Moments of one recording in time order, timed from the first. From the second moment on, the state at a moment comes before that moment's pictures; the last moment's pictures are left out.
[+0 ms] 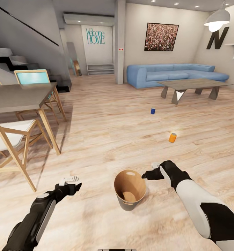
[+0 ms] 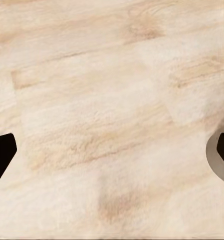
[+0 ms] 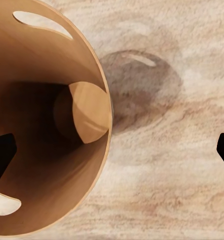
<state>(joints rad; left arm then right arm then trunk) -0.34 0.10 0.02 -1.29 0.08 0.56 -0.15 -0.99 -0.03 0.00 -0.35 0.11 0.71 0.31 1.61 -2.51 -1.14</state>
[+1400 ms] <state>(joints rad) -0.40 0.09 0.01 -1.18 0.08 0.68 -0.16 -0.99 -0.03 0.00 -0.35 0.11 0.71 0.30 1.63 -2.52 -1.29</state>
